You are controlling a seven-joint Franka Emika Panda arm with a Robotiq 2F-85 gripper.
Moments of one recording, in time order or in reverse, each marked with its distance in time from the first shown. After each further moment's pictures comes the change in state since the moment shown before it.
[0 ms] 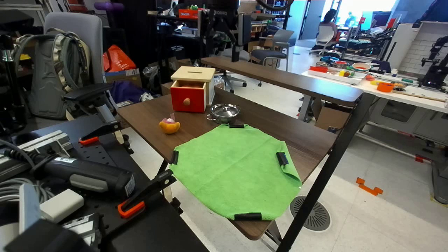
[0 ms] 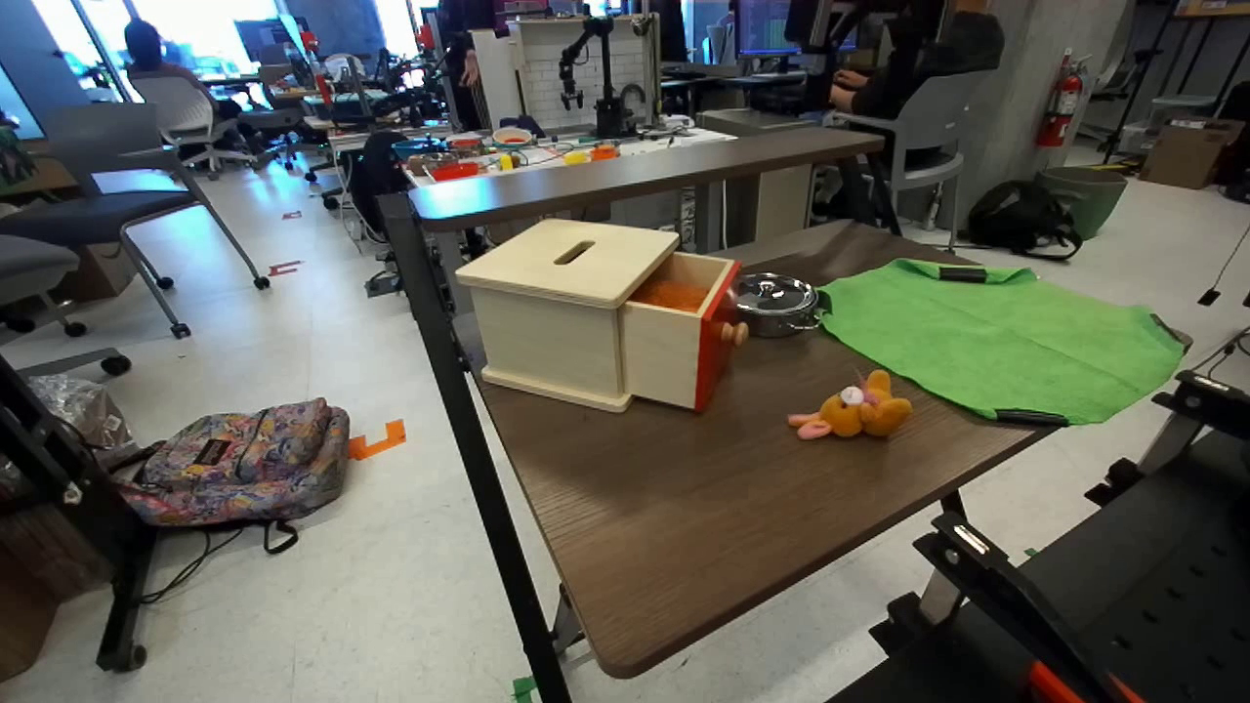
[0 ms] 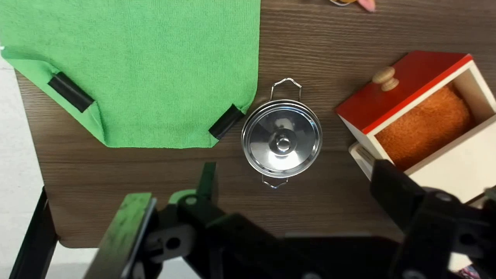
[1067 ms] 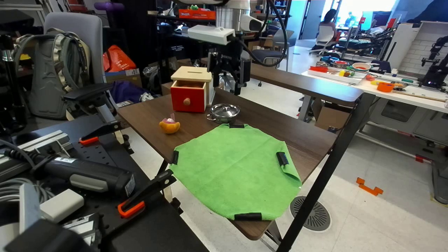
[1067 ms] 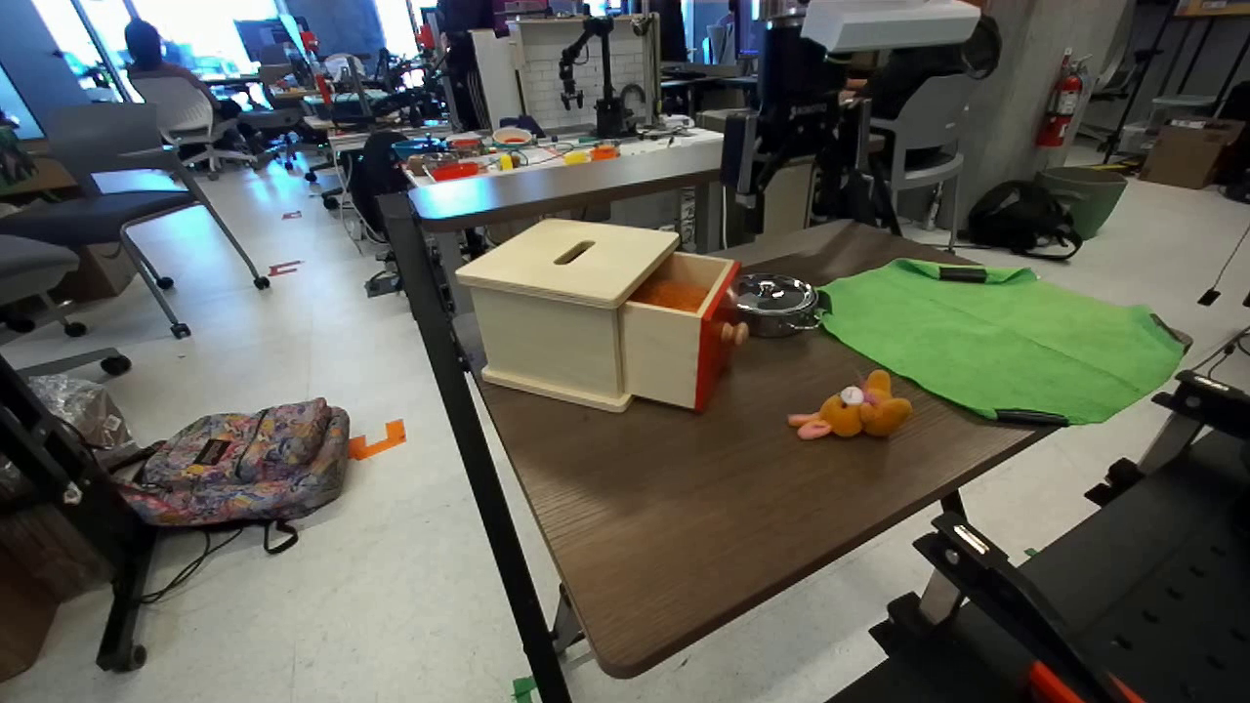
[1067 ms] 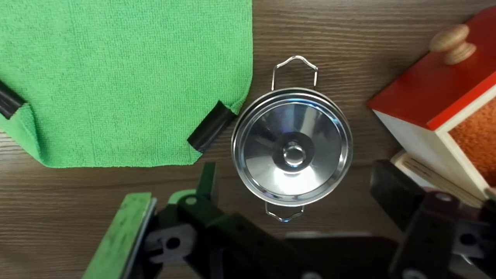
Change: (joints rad) arm 0.036 0.327 0.002 0.238 -0.052 0.007 0.118
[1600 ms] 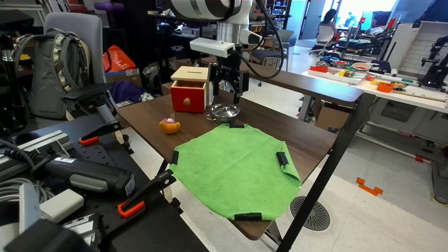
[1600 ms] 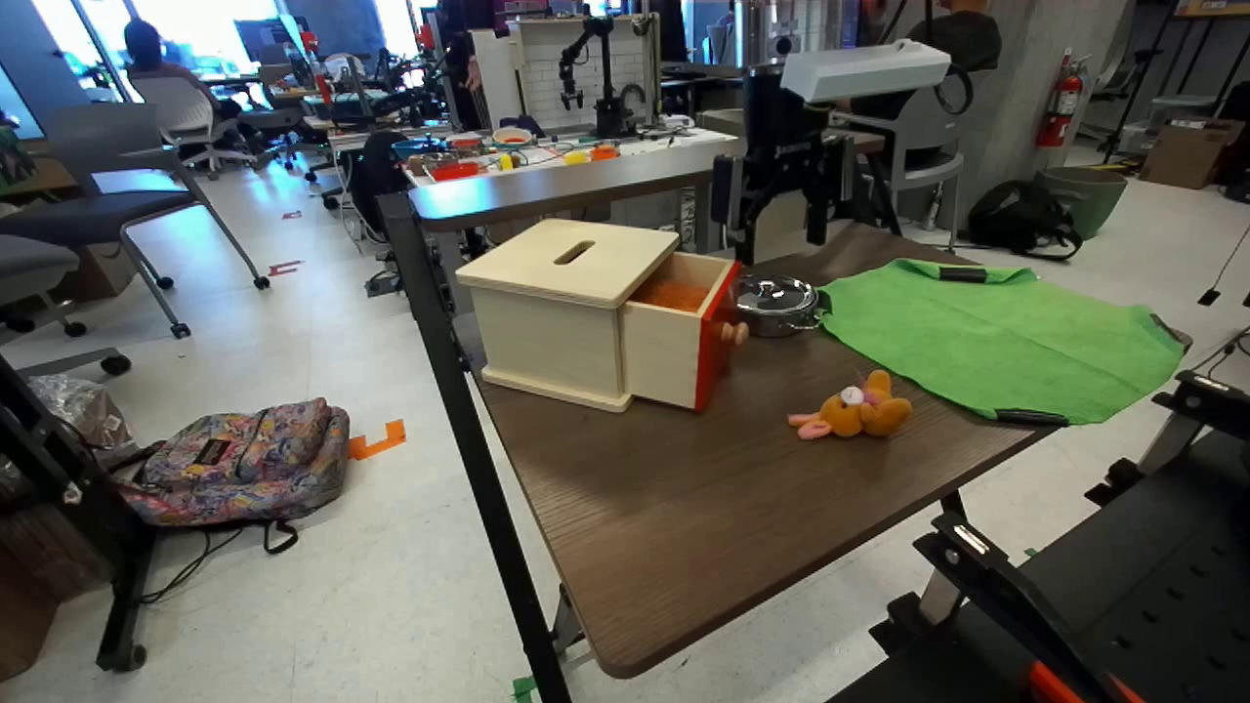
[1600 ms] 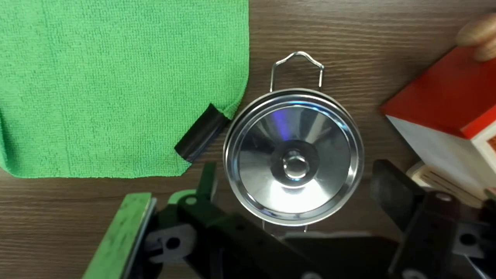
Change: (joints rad) arm 0.010 0.089 0.000 0.067 -0.011 -0.010 0.012
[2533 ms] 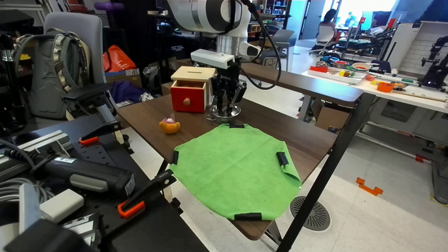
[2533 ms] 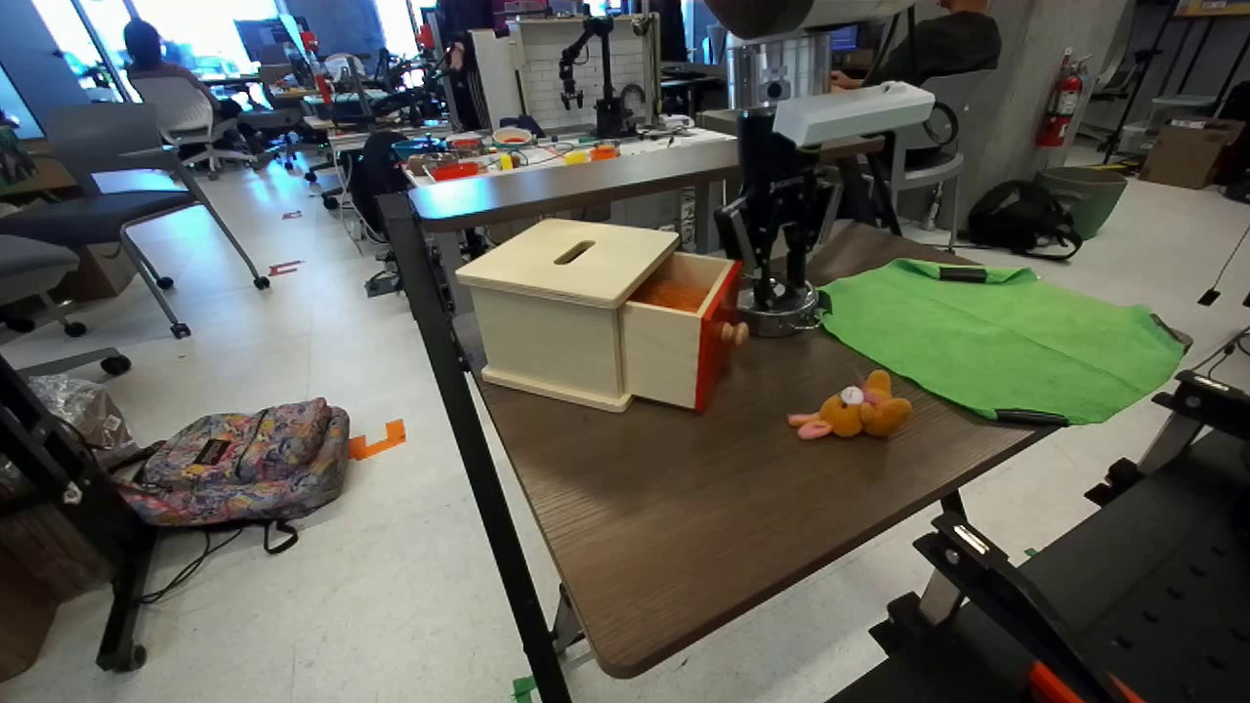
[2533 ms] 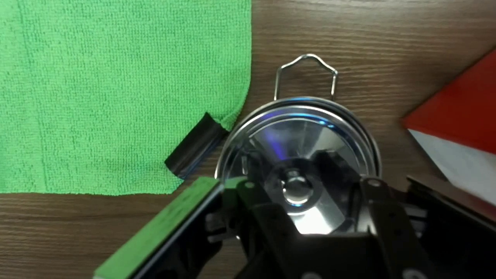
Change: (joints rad) arm 0.006 0.072 -0.002 0.045 -0.018 -0.002 0.006
